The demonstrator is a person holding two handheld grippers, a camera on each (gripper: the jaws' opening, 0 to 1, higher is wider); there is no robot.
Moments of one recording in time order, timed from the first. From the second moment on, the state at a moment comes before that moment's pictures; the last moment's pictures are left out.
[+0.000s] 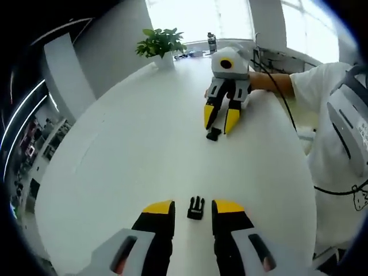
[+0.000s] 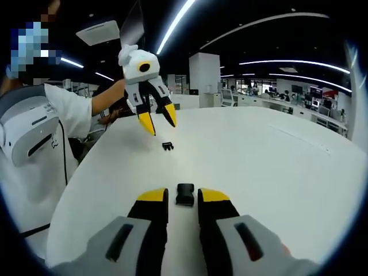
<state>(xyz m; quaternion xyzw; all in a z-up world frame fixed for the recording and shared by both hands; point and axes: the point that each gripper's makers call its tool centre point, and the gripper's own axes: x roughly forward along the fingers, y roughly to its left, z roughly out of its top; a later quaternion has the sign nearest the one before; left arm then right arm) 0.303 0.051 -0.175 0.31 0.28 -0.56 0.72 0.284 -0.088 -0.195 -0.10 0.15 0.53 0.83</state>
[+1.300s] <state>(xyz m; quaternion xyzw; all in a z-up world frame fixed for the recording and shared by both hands) 0.306 0.052 -0.203 0.15 0.20 -0.58 0.77 0.284 -0.087 -0.194 -0.10 0.14 0.52 0.83</state>
